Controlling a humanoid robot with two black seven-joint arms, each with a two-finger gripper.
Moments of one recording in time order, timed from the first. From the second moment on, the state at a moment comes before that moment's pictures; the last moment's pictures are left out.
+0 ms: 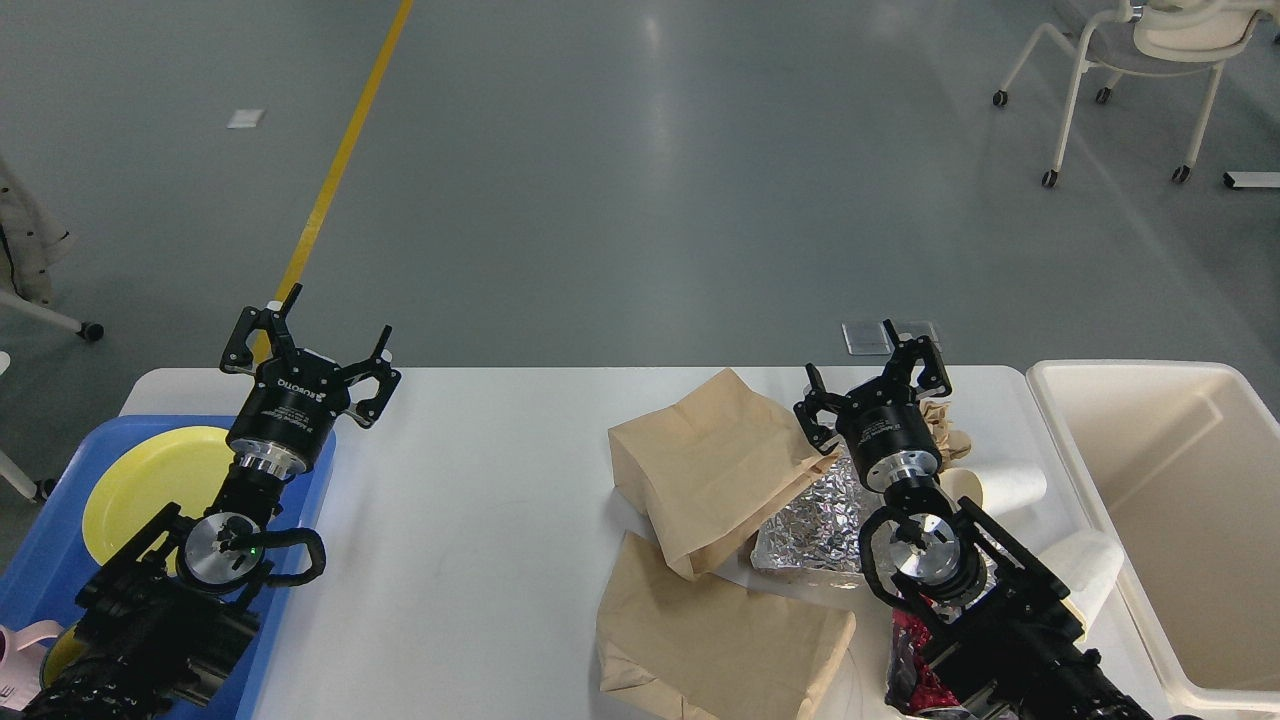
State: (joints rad) left arm -0.52 0.14 -1.27 -0.50 0.09 -0.69 -0.16; right arm 0.45 0.06 1.19 0.67 -0.30 0.21 0.33
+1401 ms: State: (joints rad) left arm -0.53 0.12 -1.27 -0.47 0.08 -0.67 -0.28; right arm 0.64 0.04 1.20 0.68 -0.30 0.19 0.32
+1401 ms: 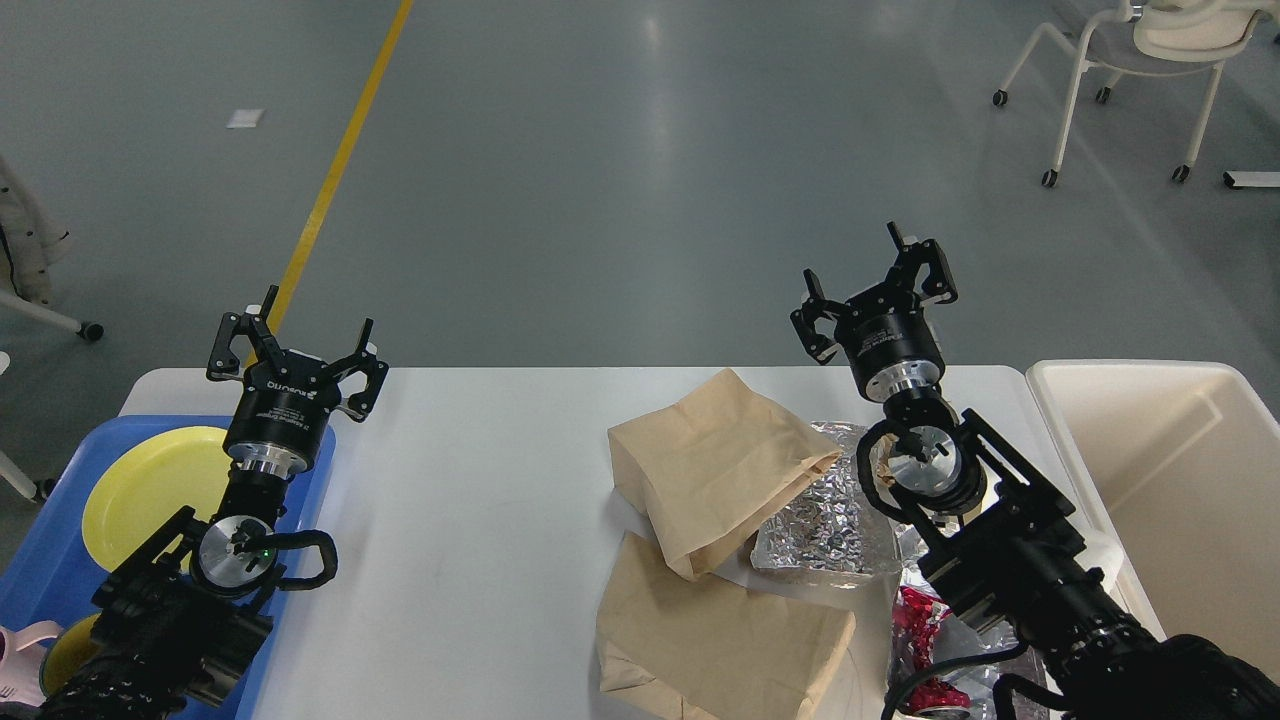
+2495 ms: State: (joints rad) left arm -0.53 0.12 -1.27 -0.47 0.08 -0.67 -0.28; right arm 1.30 -0.55 -0.02 0.58 -0.30 0.20 0.32
